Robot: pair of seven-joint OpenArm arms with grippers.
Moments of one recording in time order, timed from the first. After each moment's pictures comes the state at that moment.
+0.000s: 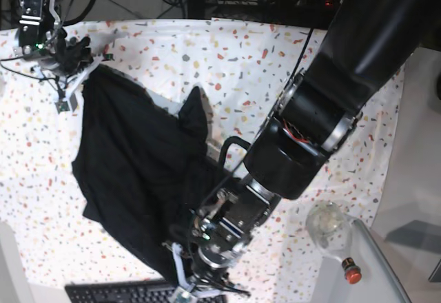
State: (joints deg) left arm -47.7 6.1 38.0 28.5 -1.6 7.2 3.7; right arm -17.2 5.9 13.9 89.1 7.4 20.2 -48.3
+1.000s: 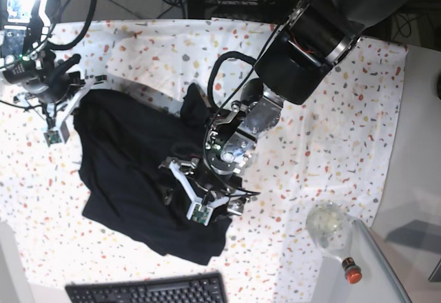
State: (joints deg) left arm -23.6 1.2 37.9 45.5 -14.9 7.7 0.4; right arm -16.0 5.4 14.1 106.8 7.9 20.2 -59.5
